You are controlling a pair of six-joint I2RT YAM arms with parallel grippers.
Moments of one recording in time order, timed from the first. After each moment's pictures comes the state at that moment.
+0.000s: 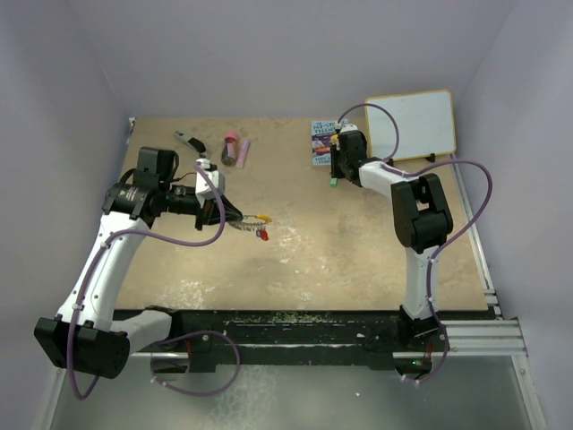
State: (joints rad) left arm -0.18 1.15 1.23 -0.94 1.18 0.84; right arm 0.31 2.11 1.45 -0.07 0.16 0.13
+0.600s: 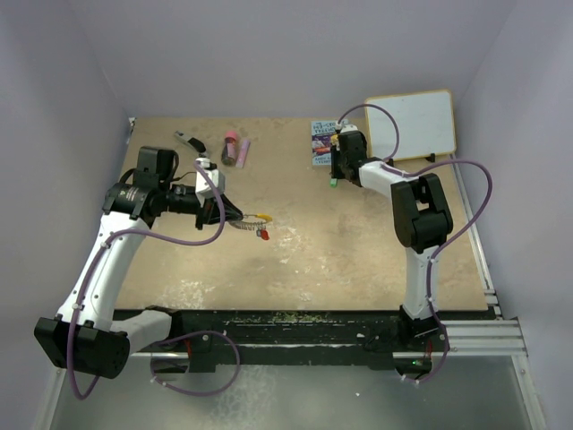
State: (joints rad) left arm -0.18 1.15 1.23 -0.93 1.18 0.82; right arm 0.31 2.11 1.45 -0.08 0.16 0.15
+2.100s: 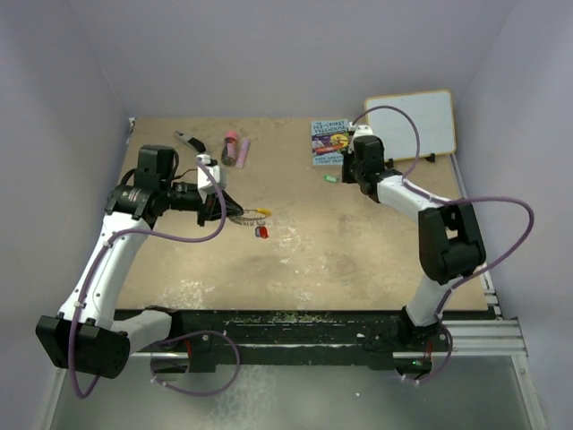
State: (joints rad) left arm -0.18 1.15 1.20 -0.82 1.16 0.75; right arm 0.31 1.82 1.19 -0.01 0.13 0.16
